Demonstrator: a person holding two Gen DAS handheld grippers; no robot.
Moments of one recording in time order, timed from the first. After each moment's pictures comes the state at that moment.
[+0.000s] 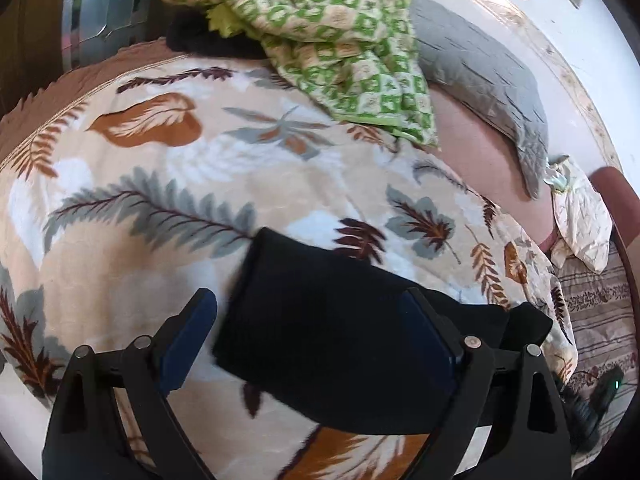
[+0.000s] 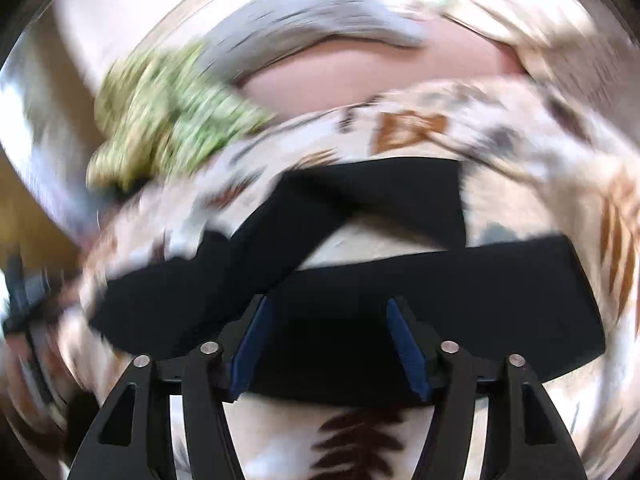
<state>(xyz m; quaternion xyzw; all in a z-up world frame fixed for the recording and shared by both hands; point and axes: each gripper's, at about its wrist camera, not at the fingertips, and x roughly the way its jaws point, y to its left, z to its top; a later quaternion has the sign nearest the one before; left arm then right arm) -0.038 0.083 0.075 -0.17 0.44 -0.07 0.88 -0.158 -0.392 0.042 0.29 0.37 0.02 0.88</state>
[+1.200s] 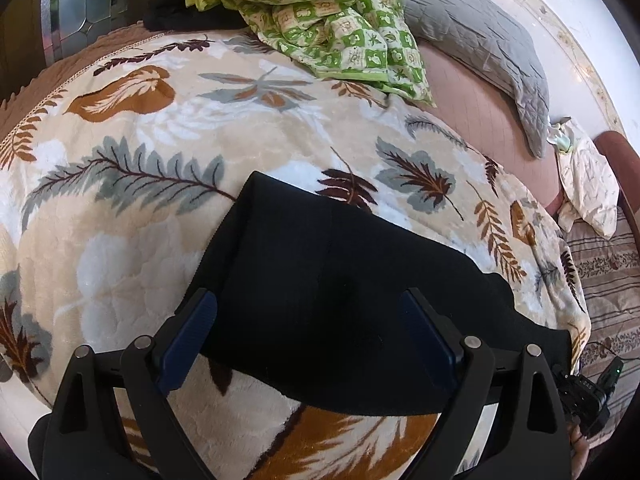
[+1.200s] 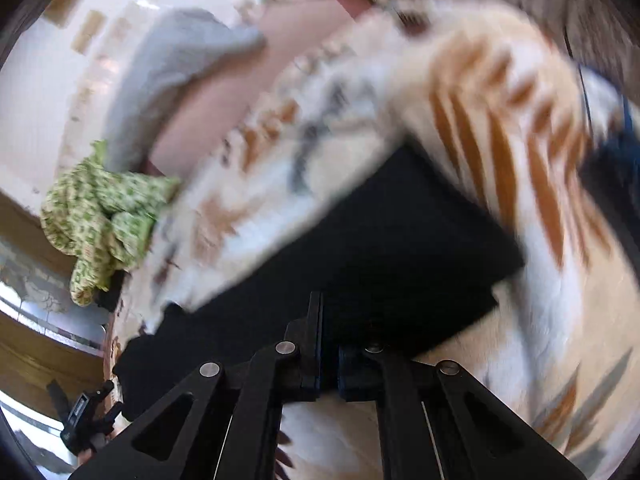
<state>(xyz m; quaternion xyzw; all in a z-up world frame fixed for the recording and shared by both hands) -0.043 0.056 0.054 -0.13 0.48 -0.08 0.87 -0.205 -0.480 -0.010 0.40 0.38 -0.10 0.83</state>
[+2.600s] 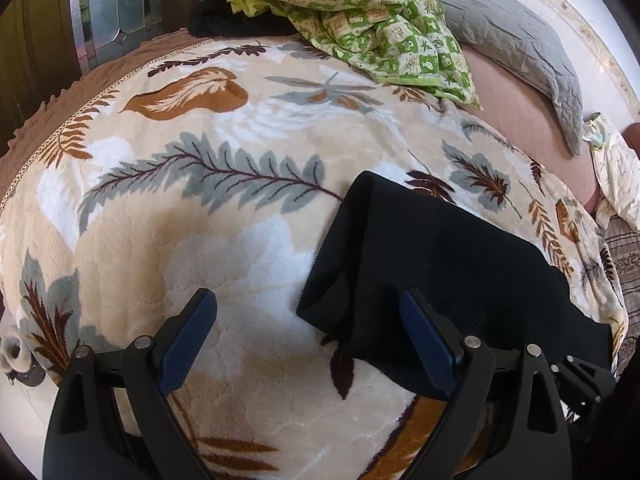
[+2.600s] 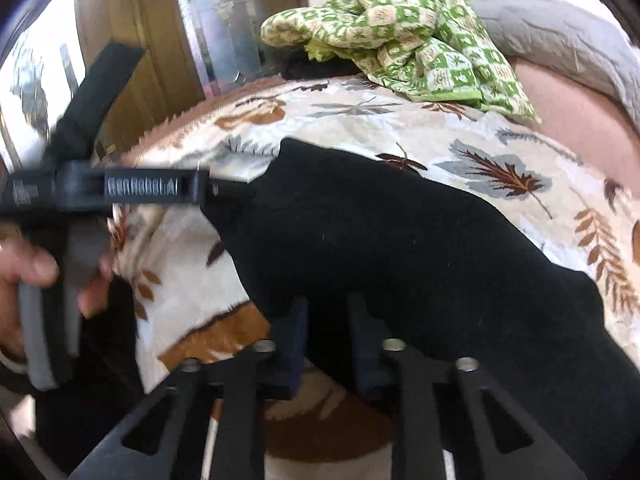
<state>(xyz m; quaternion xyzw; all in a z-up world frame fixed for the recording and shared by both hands) -0.049 0.105 0.035 -0.09 0.46 -0.01 0.88 -0.116 -0.090 0.031 -0.03 0.40 0.26 0.88</state>
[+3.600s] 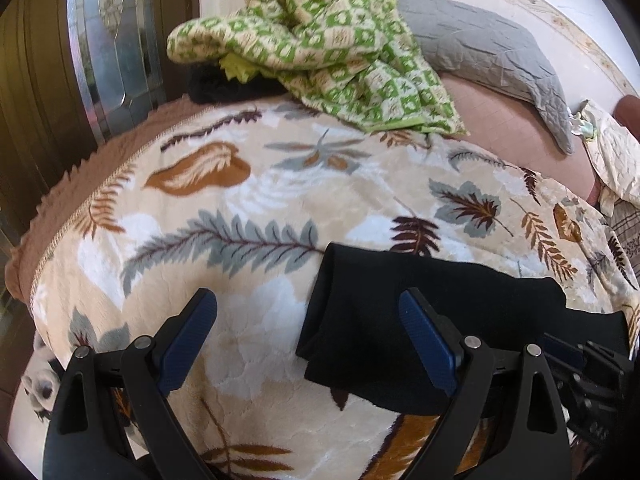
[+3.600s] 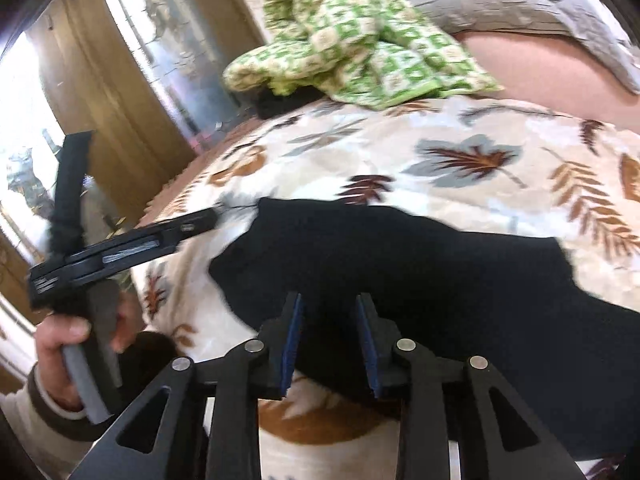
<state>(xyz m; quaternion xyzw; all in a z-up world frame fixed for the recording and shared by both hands) -0.064 0.090 0.086 -0.02 0.39 0.00 0.92 -0.115 -0.140 0.058 0.08 0.40 0.22 0.89</state>
